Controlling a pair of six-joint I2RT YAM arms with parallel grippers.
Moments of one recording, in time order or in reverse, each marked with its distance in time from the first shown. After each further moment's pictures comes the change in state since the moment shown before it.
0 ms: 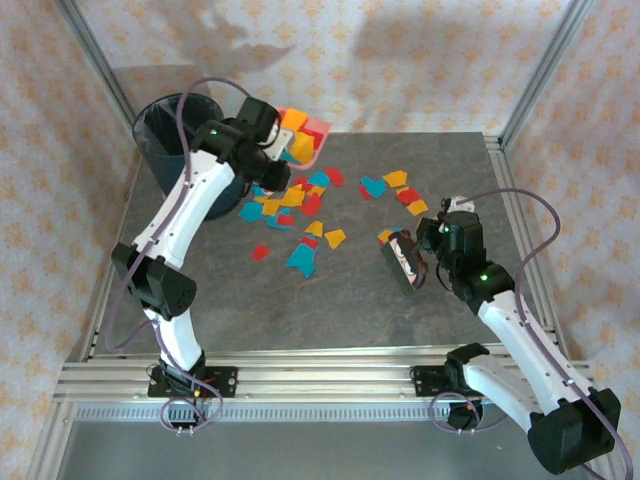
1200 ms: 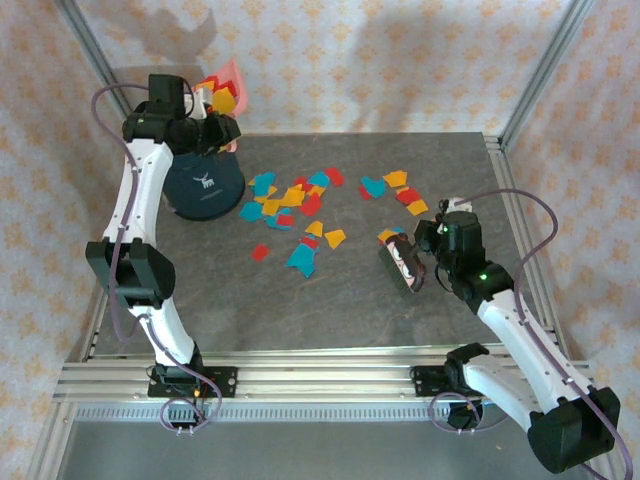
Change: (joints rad) left arm 0.416 0.016 -0.069 0.356 0.499 -0.466; right arm 0.000 0.006 0.000 -0.017 -0.027 0.007
